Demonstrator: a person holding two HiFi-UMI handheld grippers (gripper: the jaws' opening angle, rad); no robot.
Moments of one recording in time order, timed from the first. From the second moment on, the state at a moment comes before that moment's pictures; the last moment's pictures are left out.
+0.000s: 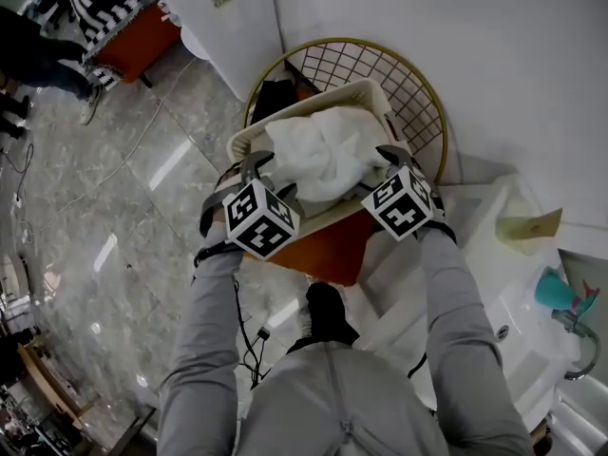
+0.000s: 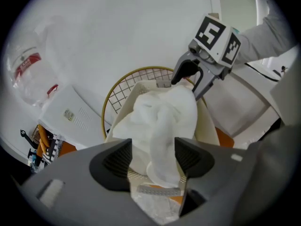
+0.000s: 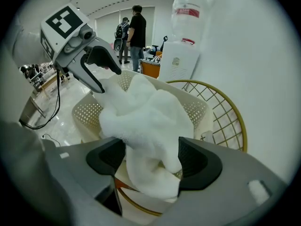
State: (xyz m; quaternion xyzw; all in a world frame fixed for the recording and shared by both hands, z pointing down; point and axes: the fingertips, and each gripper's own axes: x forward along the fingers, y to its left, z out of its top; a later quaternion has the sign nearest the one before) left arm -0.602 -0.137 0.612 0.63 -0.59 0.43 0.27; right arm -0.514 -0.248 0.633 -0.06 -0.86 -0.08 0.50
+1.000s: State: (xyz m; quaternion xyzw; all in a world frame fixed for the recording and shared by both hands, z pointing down) left arm -0.581 -0.072 0.480 0.58 -0.72 0.34 0.18; right arm -0.490 -0.201 0.485 0.05 -0.94 -0.04 0.33
